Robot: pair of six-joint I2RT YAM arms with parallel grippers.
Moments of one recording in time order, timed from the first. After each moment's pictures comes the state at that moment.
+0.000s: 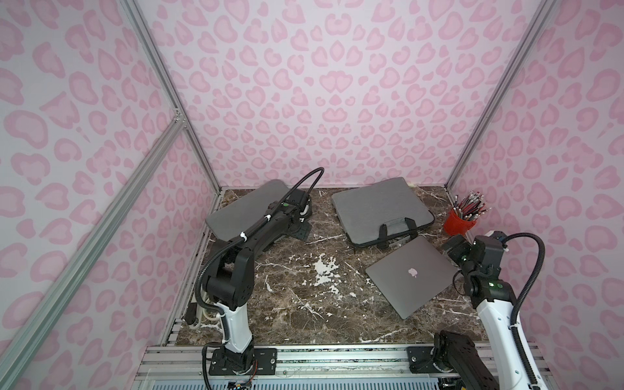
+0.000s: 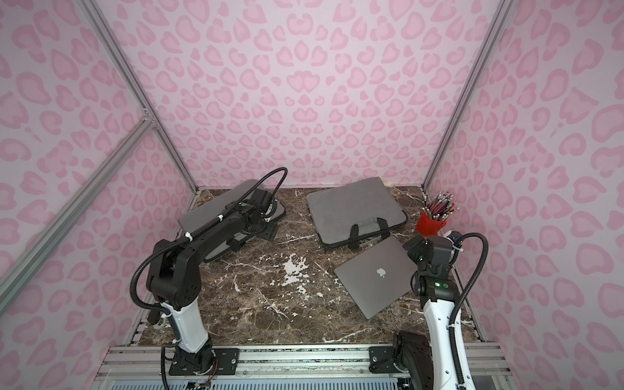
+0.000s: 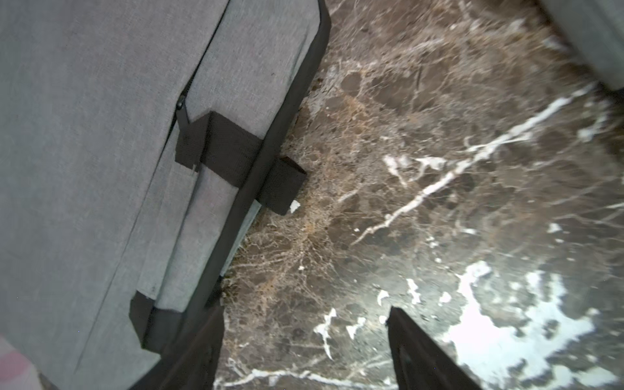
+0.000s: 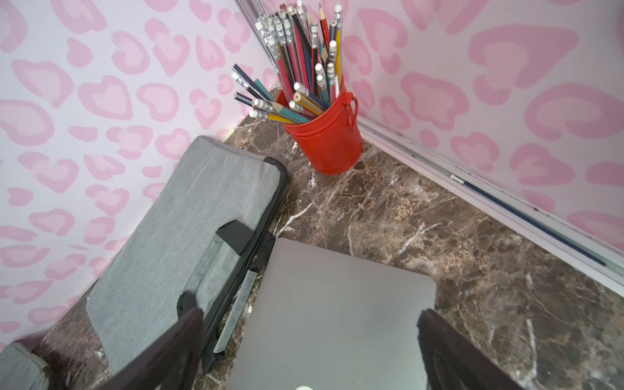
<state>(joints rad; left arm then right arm) -0.42 1.93 1.57 -0.83 -0.22 0.05 -0.22 0.82 0.68 -0.42 0.15 0.63</state>
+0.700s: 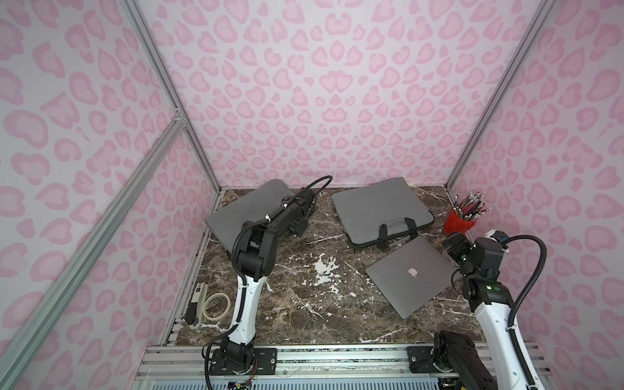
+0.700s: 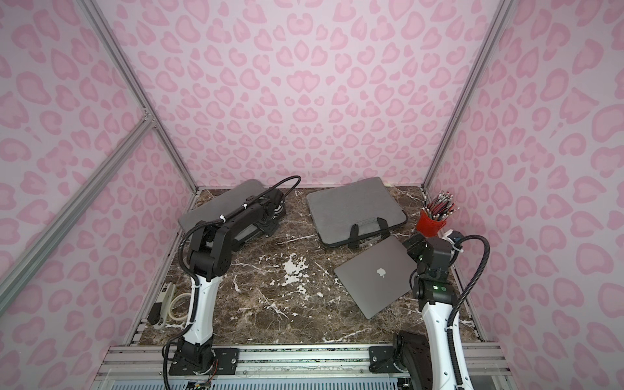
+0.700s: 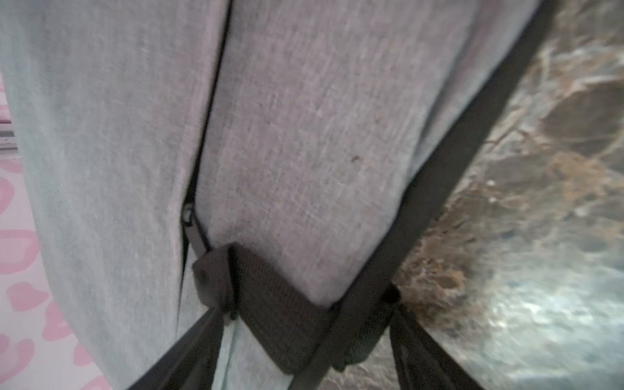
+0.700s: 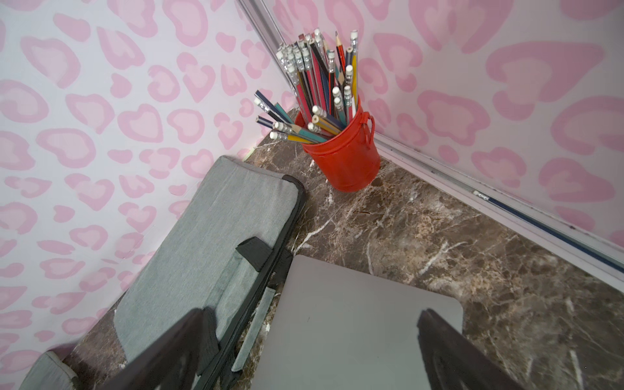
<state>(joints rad) -0.38 2.32 1.88 -0.88 -0.46 0.21 -0.22 0.78 0.62 -0.30 0.14 0.66</state>
